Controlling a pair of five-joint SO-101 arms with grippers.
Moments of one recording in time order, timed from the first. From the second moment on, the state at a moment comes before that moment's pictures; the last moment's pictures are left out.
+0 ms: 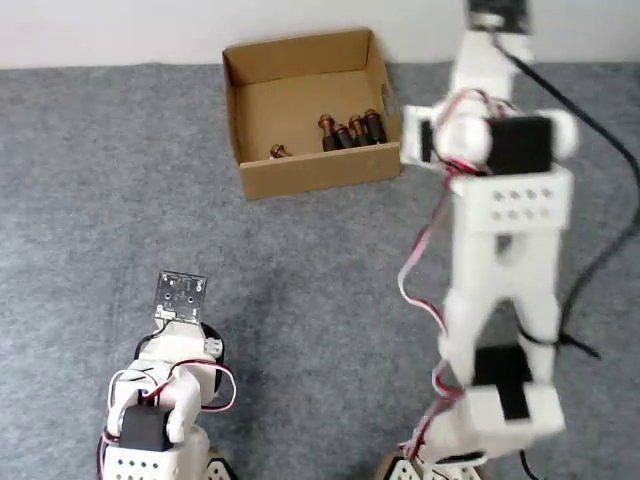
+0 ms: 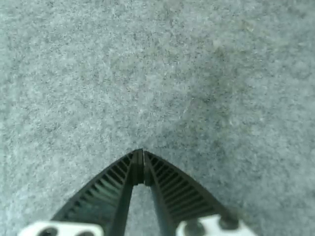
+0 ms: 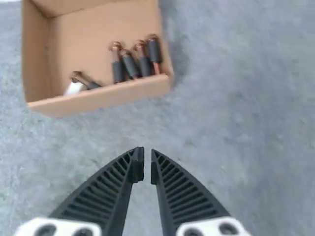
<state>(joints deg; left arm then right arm) 0.9 -103.6 96.7 71.4 5.1 -6.0 -0.7 -39.8 100.5 -9.2</state>
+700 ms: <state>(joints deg) 0.9 -103.6 96.7 71.4 5.1 7.3 -31.4 8.2 92.6 -9.4</state>
